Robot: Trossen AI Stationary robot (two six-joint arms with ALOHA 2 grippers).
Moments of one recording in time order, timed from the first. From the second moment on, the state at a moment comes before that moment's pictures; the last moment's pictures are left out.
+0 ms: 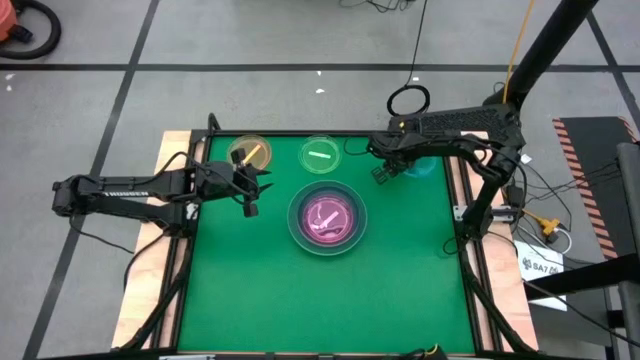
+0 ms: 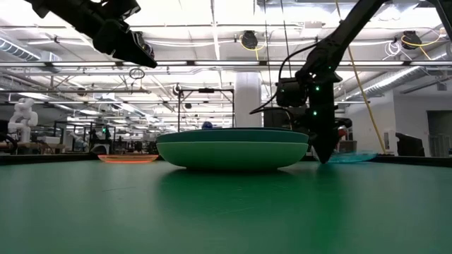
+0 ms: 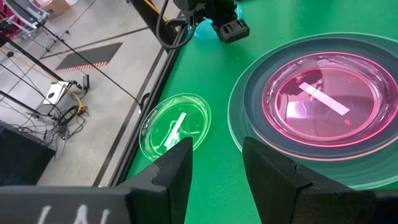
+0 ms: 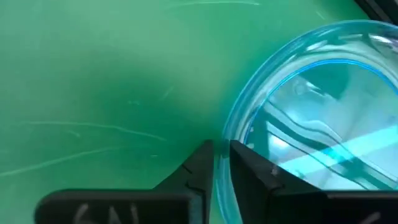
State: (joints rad) left arm 0.14 0.89 0.66 -0.26 -0.27 0.30; right arm -0.64 1.77 0.97 -0.67 0.34 0.36
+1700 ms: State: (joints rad) left arm 0.14 0.89 0.66 -0.25 -0.27 0.30; right arm -0.29 1.58 0.97 -0.61 0.45 0.30
